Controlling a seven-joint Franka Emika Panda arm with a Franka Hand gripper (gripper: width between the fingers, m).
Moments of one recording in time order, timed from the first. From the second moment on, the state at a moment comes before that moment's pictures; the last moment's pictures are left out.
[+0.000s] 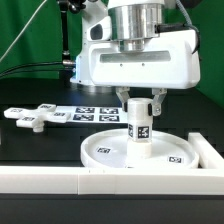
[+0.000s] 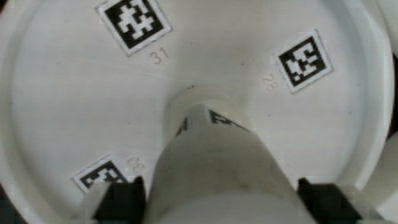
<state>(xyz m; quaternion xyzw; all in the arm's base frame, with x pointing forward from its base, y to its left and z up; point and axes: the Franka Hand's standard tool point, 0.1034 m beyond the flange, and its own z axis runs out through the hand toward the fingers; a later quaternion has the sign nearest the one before) 0.556 0.039 0.076 -0.91 0.42 -0.04 0.07</state>
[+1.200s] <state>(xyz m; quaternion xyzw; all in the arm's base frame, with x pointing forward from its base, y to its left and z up) 0.559 0.036 0.075 -0.59 0.80 0.05 0.11</state>
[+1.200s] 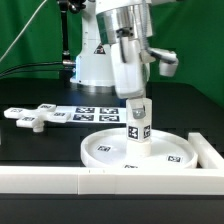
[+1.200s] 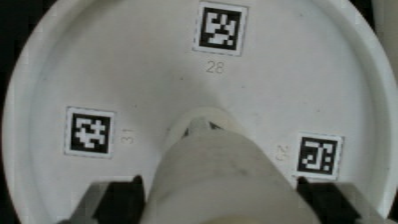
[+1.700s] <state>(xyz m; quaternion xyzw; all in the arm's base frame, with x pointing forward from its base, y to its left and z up) 0.561 0.035 0.072 -0.64 0.76 0.05 0.11</state>
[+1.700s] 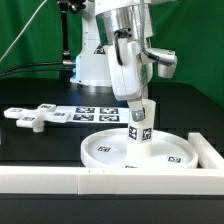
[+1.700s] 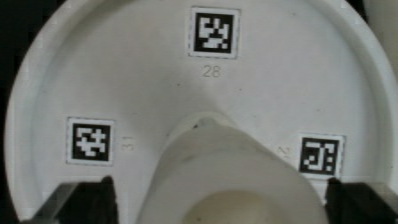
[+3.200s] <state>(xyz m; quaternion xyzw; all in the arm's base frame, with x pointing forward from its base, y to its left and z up) 0.566 0.045 0.073 -0.98 0.20 -0.03 0.08</state>
